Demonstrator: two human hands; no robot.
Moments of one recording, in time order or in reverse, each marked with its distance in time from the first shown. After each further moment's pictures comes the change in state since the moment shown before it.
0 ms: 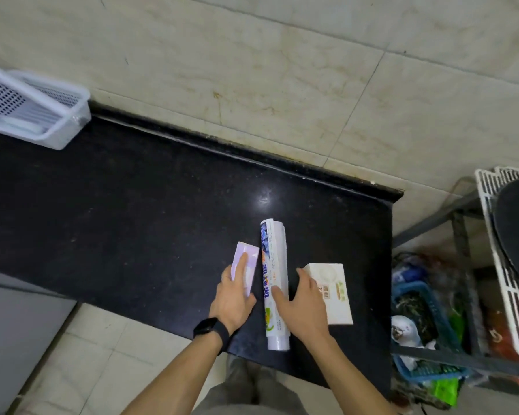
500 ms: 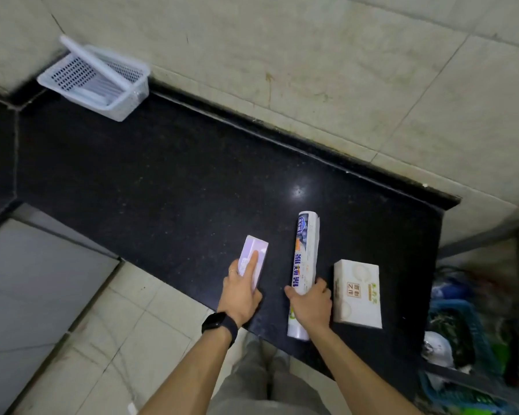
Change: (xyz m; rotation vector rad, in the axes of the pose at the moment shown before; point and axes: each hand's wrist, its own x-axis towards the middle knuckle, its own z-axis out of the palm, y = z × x) left_hand -0.027 -0.035 -0.005 0.057 0.051 -0.147; right_hand 0.017 0.011 0.062 0.076 -0.087 0.227
